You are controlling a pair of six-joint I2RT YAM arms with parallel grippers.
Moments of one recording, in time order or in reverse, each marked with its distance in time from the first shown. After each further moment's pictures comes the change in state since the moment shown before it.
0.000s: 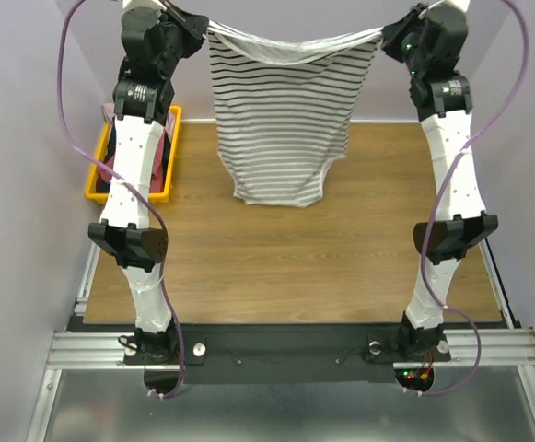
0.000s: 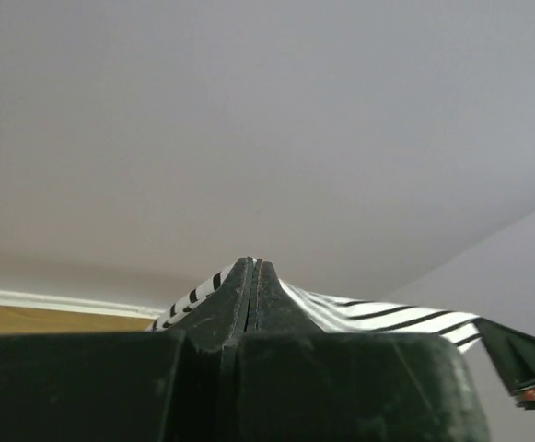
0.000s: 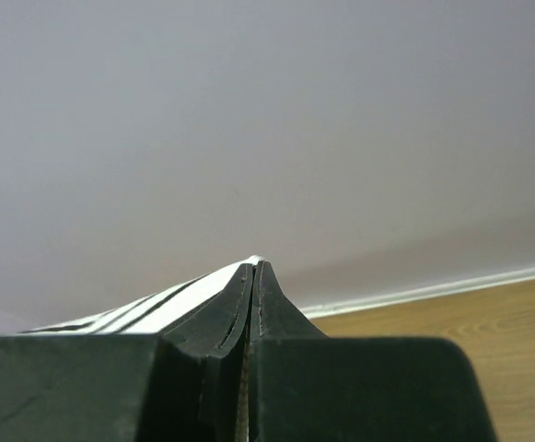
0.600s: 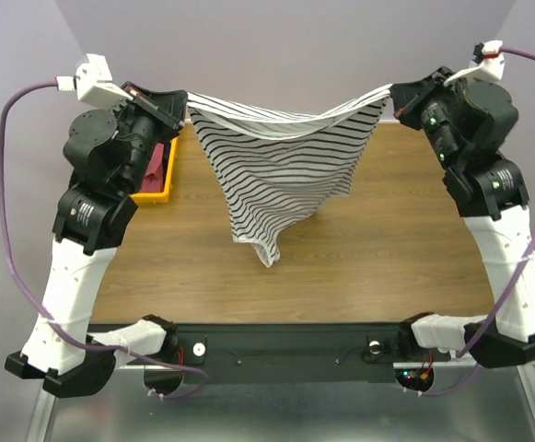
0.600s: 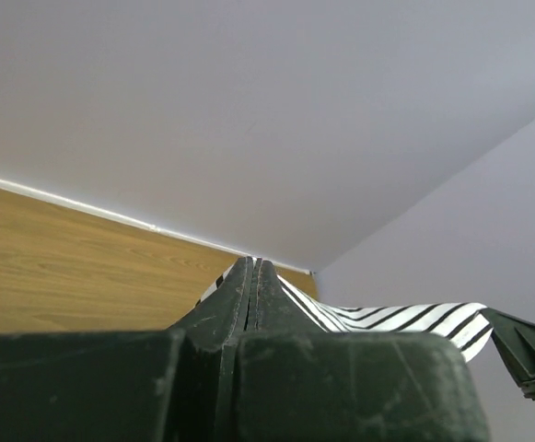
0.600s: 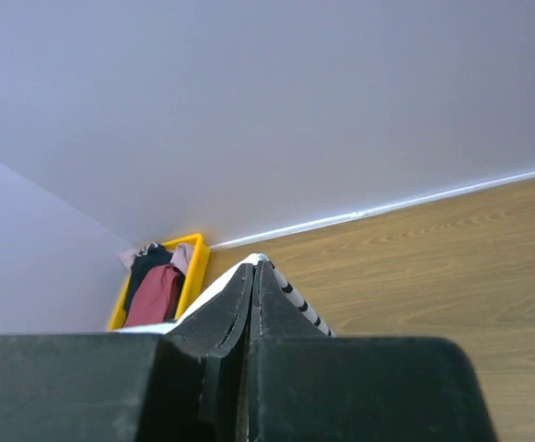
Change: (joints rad) left arm -0.216 -0.845 -0.821 -0.037 -0.253 0.040; right arm 0.178 -0.767 -0.766 0.012 0.108 0.040
